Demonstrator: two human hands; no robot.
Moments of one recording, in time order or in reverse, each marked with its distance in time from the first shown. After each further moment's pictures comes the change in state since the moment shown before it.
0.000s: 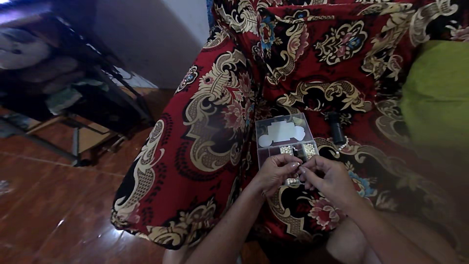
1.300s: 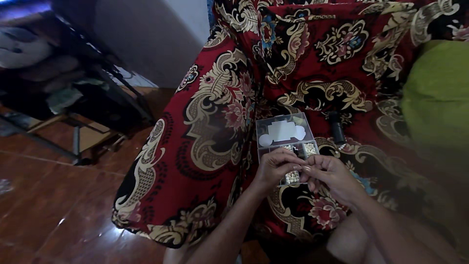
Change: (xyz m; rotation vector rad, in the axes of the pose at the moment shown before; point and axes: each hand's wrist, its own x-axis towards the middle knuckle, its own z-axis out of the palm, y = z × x) left_hand 0.001 -0.001 -0.004 0.387 -0.013 0.608; right_hand 0.008 -0.012 -0.014 0.450 -0.183 0.353
